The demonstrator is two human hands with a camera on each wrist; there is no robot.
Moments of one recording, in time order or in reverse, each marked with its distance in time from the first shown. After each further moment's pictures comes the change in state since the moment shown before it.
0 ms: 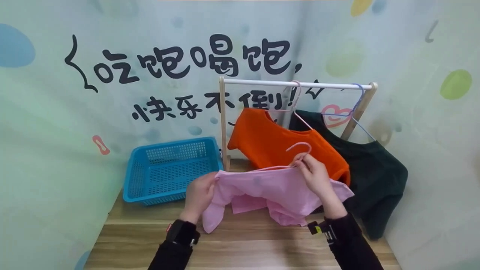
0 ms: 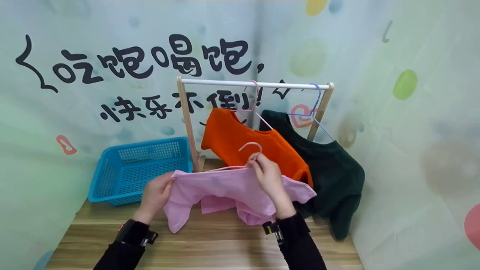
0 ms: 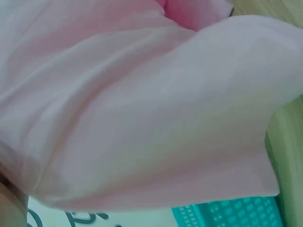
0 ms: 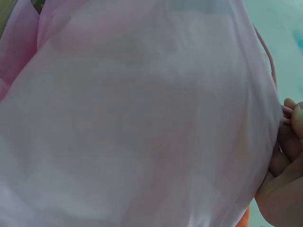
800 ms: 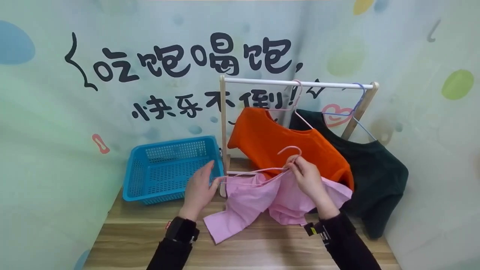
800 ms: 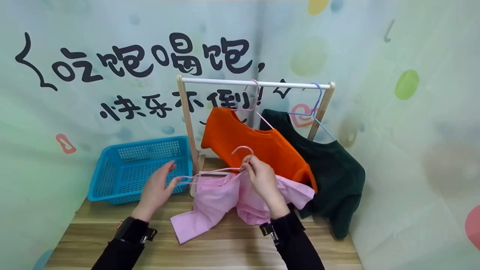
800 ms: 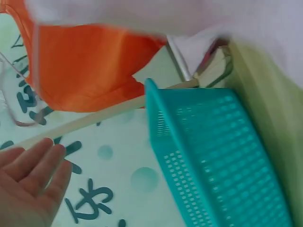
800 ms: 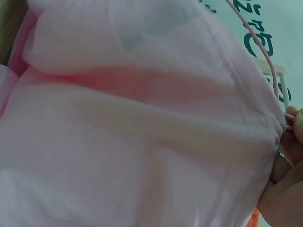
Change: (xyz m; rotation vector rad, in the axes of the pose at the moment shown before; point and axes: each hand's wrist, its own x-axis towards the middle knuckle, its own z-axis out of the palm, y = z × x) left_hand 0.011 0.004 -0.005 0.096 -0.236 -0.234; right_hand 0.000 0.004 0.017 -0.128 -0.019 -0.074
